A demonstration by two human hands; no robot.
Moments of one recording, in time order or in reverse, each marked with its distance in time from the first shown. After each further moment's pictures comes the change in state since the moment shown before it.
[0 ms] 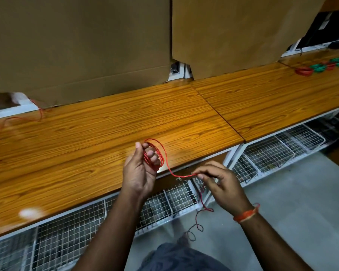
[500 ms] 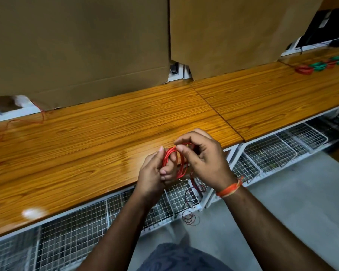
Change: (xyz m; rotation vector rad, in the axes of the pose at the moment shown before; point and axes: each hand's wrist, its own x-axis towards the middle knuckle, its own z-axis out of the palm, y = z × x) left_hand -0.024 -0.019 0.022 0.313 -0.315 -0.154; right_hand 0.057 -0.066 0.005 0.002 0.100 -0.198
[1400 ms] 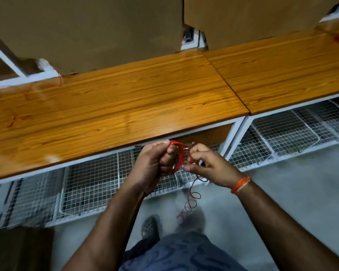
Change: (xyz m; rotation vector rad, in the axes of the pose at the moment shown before) left_hand -0.071 -0.034 0.031 0.144 0.094 -0.082; right_hand -0.100 0.071 -0.029 0.115 -0.643 0.227
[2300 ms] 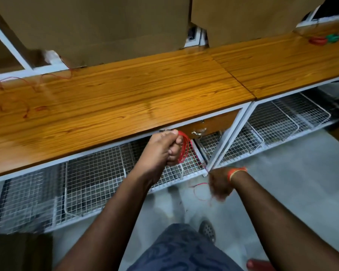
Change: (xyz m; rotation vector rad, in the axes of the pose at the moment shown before) left_hand -0.086 0.037 -0.070 0.139 -0.073 -0.003; right_hand -0.011 -0.018 0.116 -0.545 -0.530 0.824
